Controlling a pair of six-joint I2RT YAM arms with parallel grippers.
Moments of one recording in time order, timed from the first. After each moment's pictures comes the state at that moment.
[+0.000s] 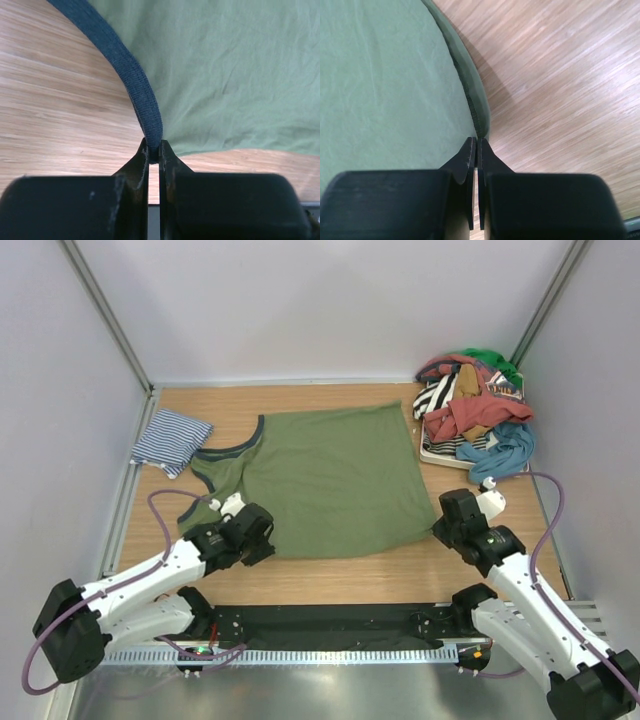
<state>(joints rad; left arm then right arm) -0.81 0.98 0.56 -0.63 -0.25 -1.22 0.38 0.72 0.54 -0.75 0.37 1.04</state>
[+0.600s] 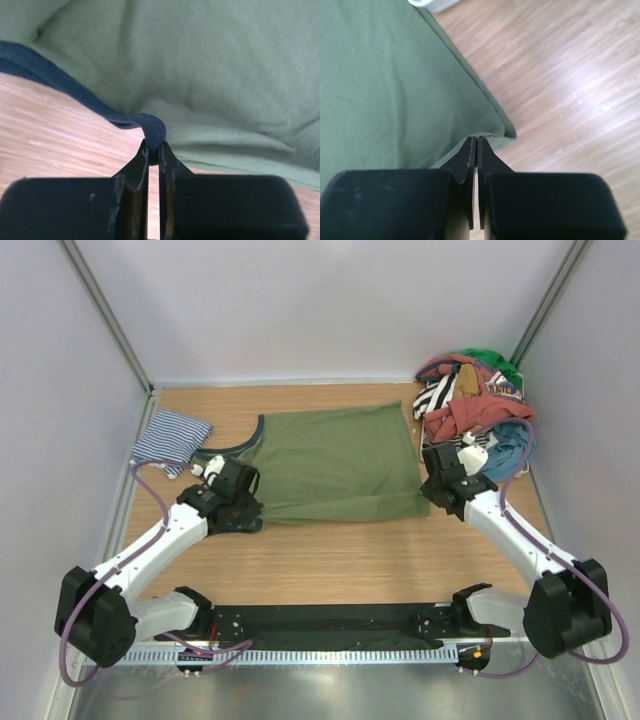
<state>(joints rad) -0.53 1.14 0.81 -0.69 -0.26 -1.08 0.33 1.16 0.81 -0.59 0.44 0.90</state>
